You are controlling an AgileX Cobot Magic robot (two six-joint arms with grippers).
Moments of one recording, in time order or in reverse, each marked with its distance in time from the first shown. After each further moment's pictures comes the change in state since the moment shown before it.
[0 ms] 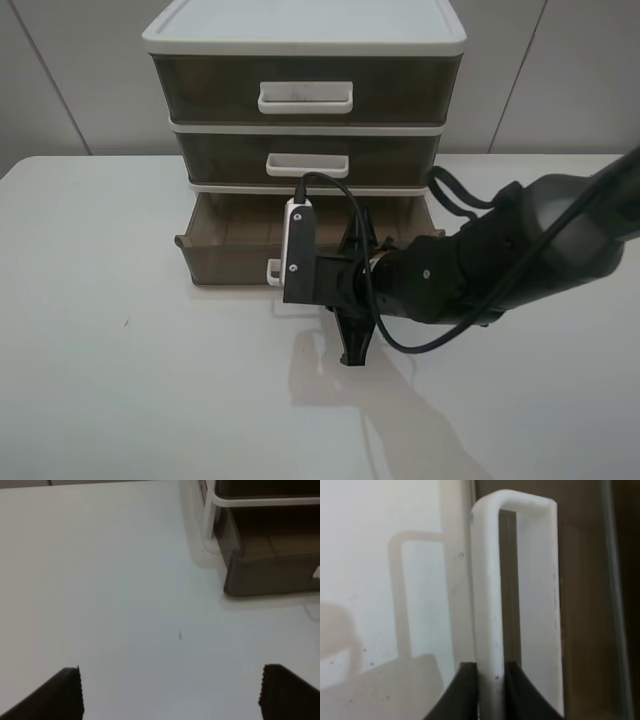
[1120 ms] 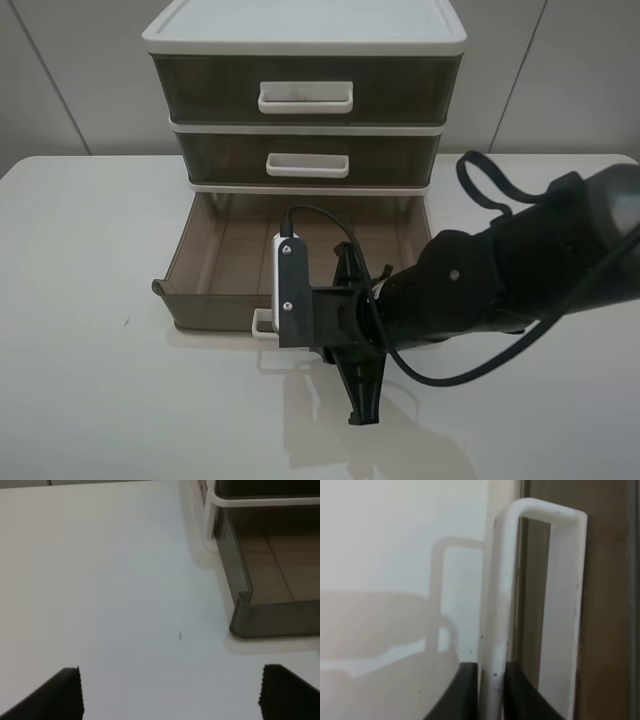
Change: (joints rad) left arm 0.000 0.000 0.000 0.000 0.000 0.000; right arm 0.048 -0.113 0.042 0.019 0.303 0.000
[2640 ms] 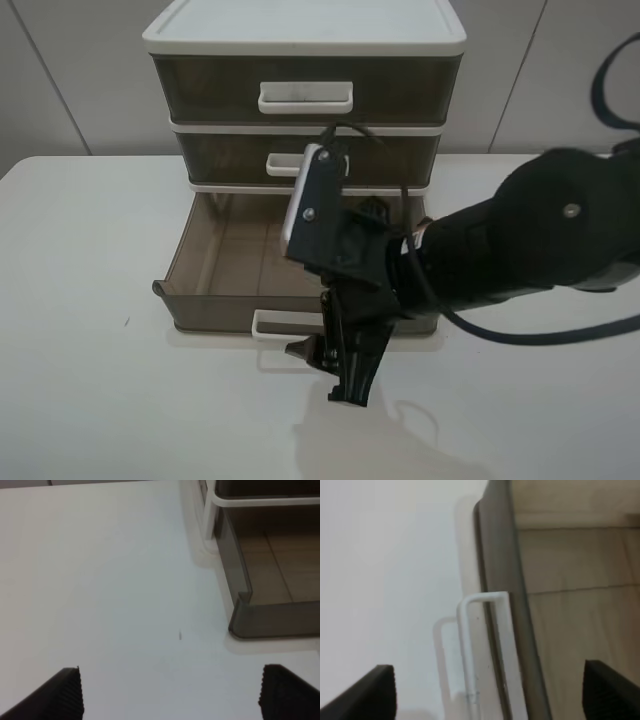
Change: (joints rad) left arm 0.000 0.000 0.000 0.000 0.000 0.000; right arm -0.039 -0.296 0.002 -0.038 0.156 0.404
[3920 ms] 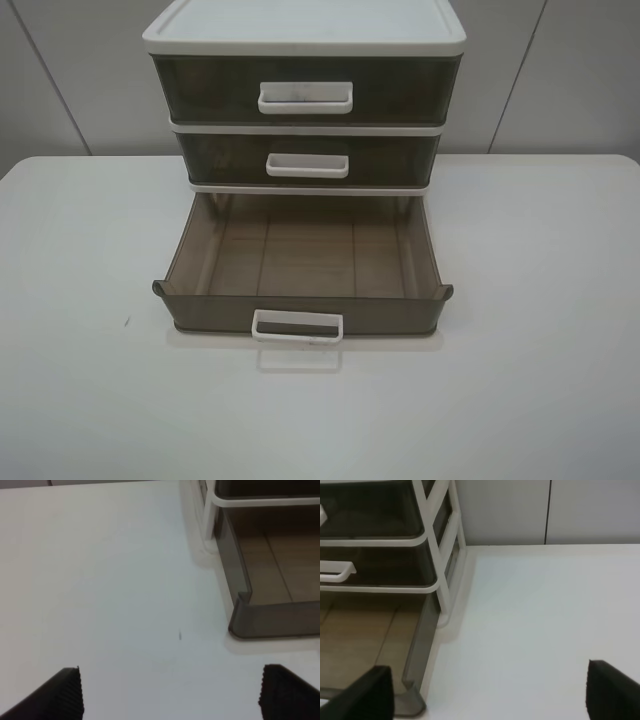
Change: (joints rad) left arm 0.000 0.000 0.000 0.000 0.000 0.000; right arm -0.922 -1.246 0.000 -0.558 0.847 1.071
